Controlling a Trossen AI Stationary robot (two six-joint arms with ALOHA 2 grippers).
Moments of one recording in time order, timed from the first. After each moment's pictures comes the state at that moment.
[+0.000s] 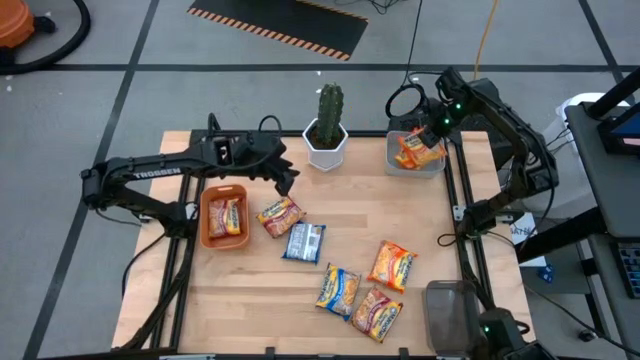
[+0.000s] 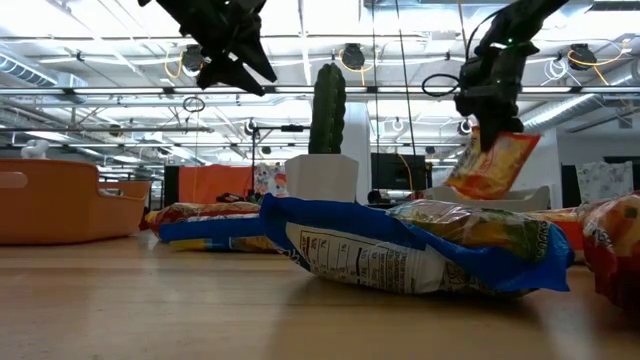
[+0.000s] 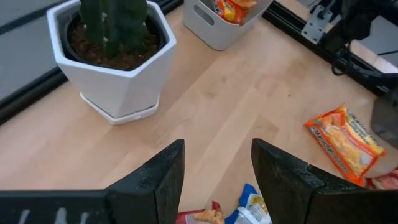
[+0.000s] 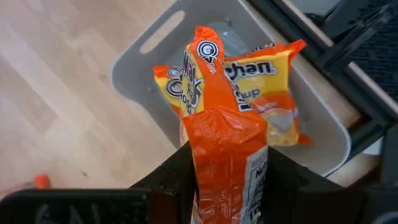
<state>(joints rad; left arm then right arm) 0.27 1.29 1.11 -0.49 -0.07 -0.40 -1.20 1.49 1.29 -1.21 -0.27 -0.38</state>
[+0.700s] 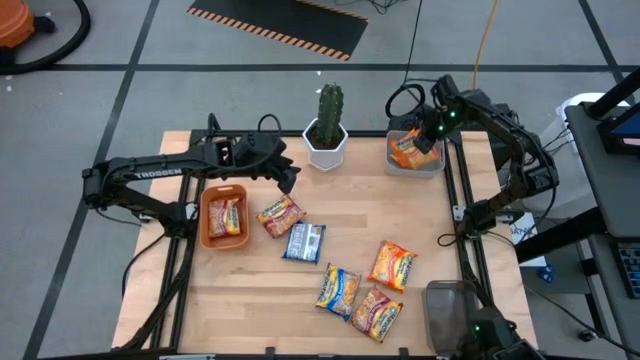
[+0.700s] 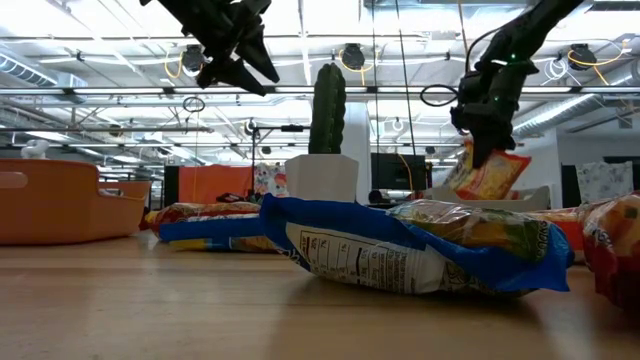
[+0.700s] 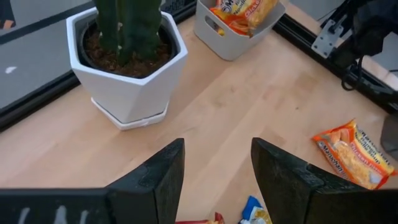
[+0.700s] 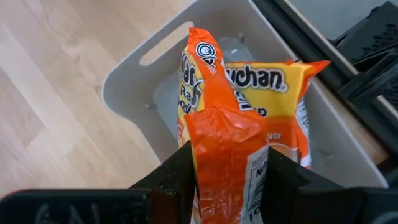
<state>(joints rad) 0.26 1.30 1.11 -0.47 -0.12 -0.43 -1.20 1.49 1.14 -1.00 -0.32 -0.41</state>
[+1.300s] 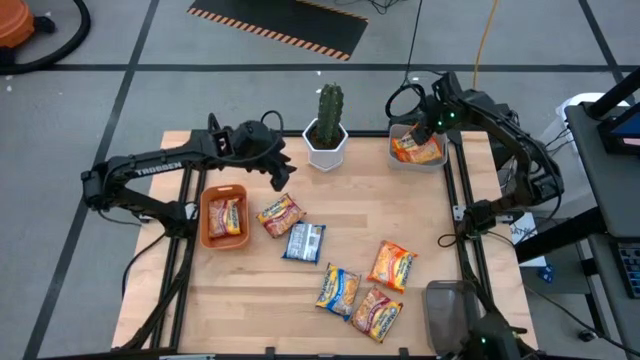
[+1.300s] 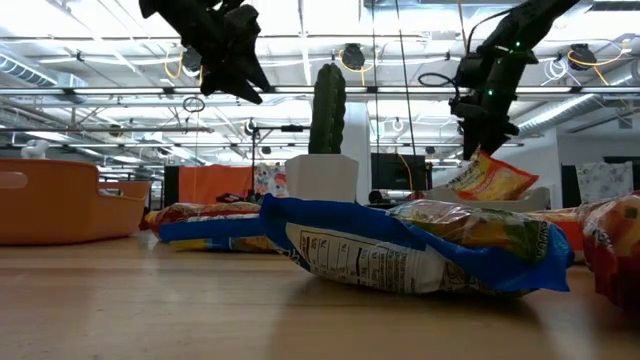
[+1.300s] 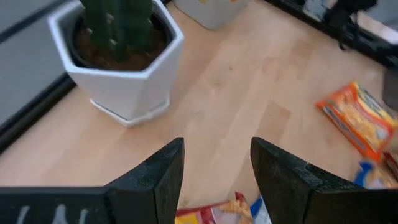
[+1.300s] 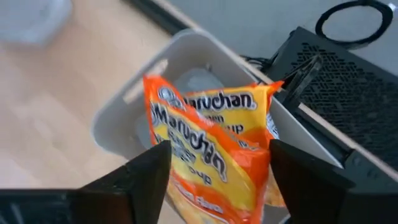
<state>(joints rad) 0.38 1.30 1.11 -0.53 0.09 -0.21 -1.16 1.40 1.14 -0.87 -0.16 -0.18</state>
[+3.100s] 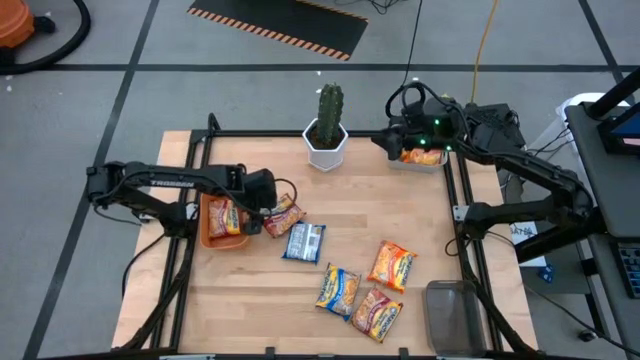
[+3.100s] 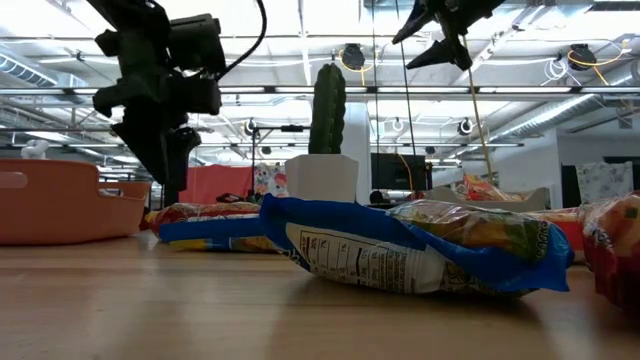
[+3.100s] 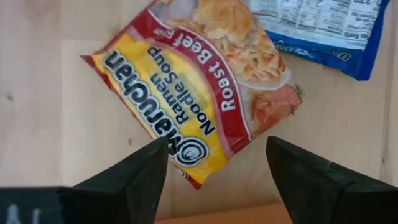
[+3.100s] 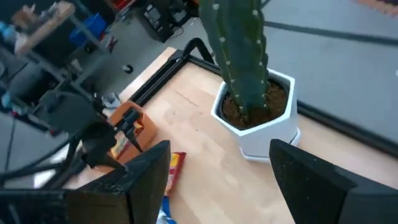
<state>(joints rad) 0.21 1.34 0.80 -0.70 0.15 0.15 -0.54 1.10 1.14 -0.51 -0.13 0.47</state>
